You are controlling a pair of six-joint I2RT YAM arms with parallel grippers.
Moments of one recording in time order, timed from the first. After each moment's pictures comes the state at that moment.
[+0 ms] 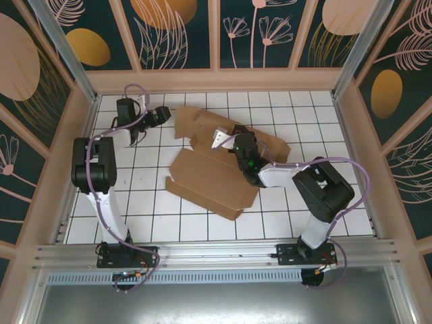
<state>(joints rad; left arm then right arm) 0.02 2.05 1.28 0.26 0.61 -0.46 0.71 1.73 0.82 0.71 0.52 -1.13</state>
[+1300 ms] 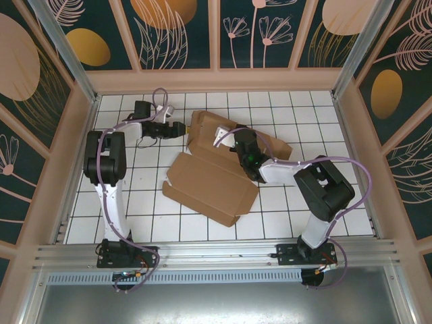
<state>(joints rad) -0.07 2.17 1.45 -0.22 0.93 -0.12 0.68 1.74 0.88 0.57 0.51 -1.08</state>
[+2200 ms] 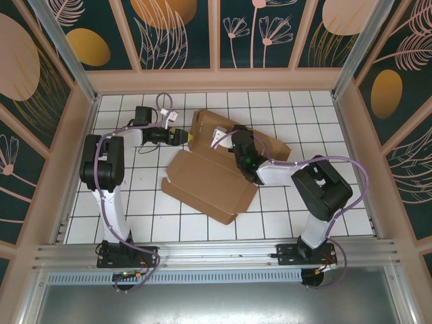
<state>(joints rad) -0.10 2.08 1.30 -0.11 1.02 0.00 0.71 1.75 0.88 0.61 0.57 -1.15</state>
